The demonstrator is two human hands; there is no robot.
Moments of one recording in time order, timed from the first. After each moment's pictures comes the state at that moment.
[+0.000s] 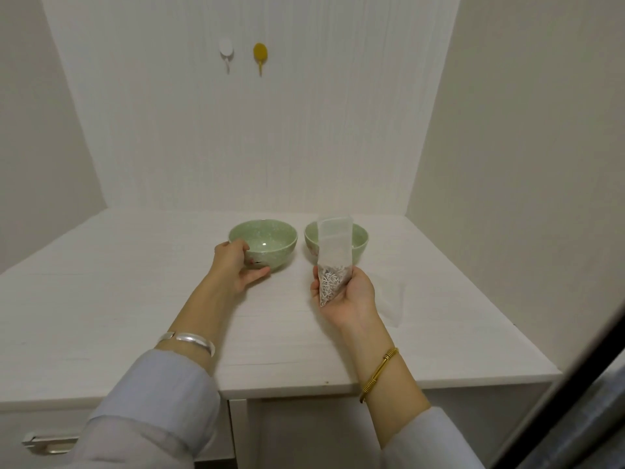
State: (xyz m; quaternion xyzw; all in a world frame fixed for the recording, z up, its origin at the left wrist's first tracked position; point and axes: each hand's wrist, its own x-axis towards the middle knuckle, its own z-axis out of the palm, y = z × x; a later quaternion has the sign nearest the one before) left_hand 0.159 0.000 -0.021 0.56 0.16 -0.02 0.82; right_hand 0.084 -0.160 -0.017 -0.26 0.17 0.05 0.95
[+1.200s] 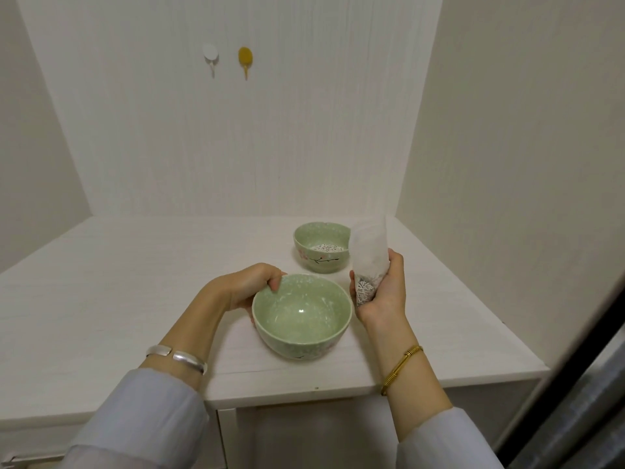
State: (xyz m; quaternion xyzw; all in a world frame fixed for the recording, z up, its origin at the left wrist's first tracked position) left_hand 0.142 -0.019 -0.019 0.80 -0.12 -0.29 0.51; right_hand 0.086 -0.210 -0.017 -0.29 0.21 -0.13 0.93
